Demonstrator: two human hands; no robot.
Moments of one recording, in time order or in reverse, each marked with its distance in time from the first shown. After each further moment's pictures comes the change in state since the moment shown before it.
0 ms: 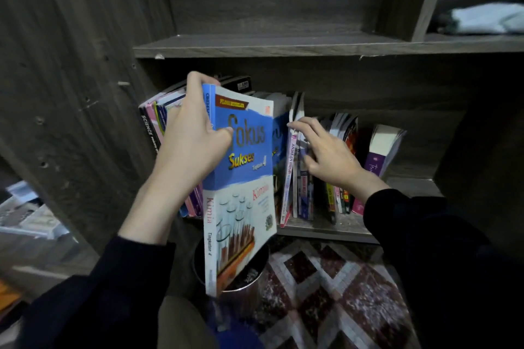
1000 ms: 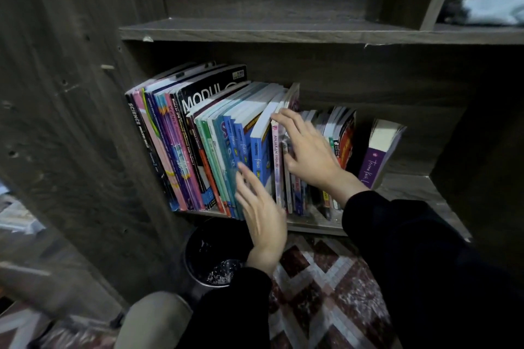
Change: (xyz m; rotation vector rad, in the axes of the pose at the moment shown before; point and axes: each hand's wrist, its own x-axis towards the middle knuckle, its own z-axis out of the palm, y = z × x) left_hand -0.072 -0.086 0.197 0.139 0.073 -0.186; right_hand 0.011 -0.022 0.021 -0.016 0.038 0.050
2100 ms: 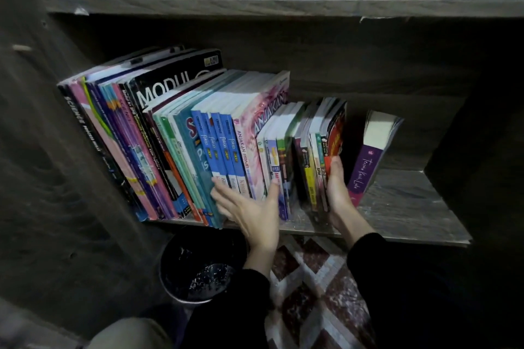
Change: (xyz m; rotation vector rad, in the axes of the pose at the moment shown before) left_hand 0.022 0.005 0.052 -0.425 0.099 -0.441; right_hand -0.065 0.126 0.120 1.070 0.159 1.076
